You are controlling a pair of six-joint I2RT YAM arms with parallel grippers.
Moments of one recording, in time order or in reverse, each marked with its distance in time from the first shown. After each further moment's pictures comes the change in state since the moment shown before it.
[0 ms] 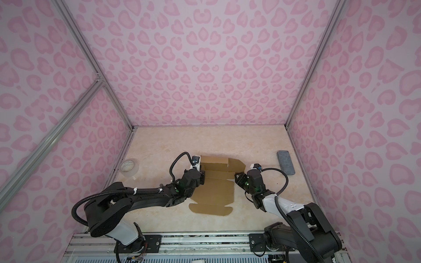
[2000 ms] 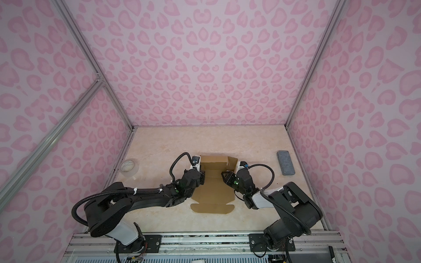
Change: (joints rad) left arm -0.002 0.000 -0.004 0.008 -0.008 0.014; right arm 0.156 0.232 0.032 0.361 -0.060 0.053
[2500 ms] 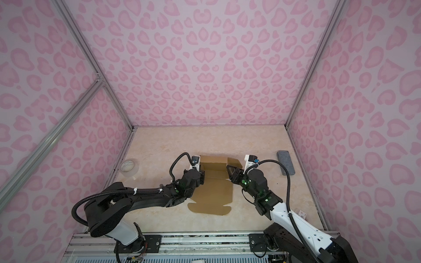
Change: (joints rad) left arm 0.000 0.000 0.000 0.000 -0.018 -0.007; right arm 0.027 -0.666 0.087 -0.546 0.106 -0.162
